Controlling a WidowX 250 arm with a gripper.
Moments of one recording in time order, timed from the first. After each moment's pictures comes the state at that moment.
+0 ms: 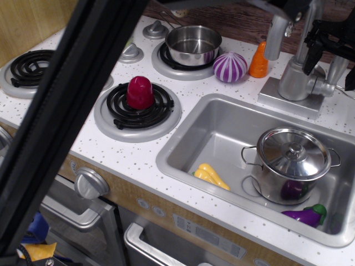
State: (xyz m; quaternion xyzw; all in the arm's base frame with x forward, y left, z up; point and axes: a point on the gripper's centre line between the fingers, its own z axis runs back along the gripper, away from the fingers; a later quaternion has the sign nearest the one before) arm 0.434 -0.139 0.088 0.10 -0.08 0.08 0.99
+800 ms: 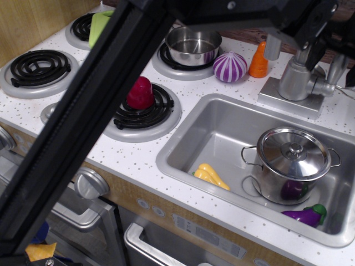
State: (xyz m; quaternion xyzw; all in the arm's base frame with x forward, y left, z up) arm 0.455 -0.144 0.091 0.12 -0.10 0.07 0.98
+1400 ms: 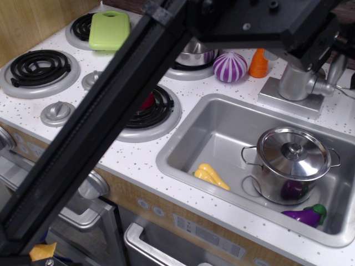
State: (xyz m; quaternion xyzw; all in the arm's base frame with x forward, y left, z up) arm 0.462 -0.144 0.065 0.12 -0.10 0.06 0.99
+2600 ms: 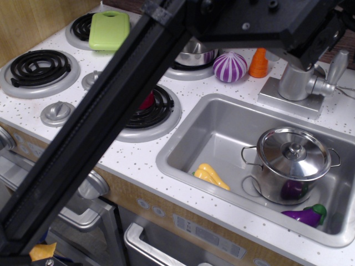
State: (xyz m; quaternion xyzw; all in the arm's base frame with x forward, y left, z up) arm 0.481 -0.138 0.100 0.11 -0.15 0.04 0.98
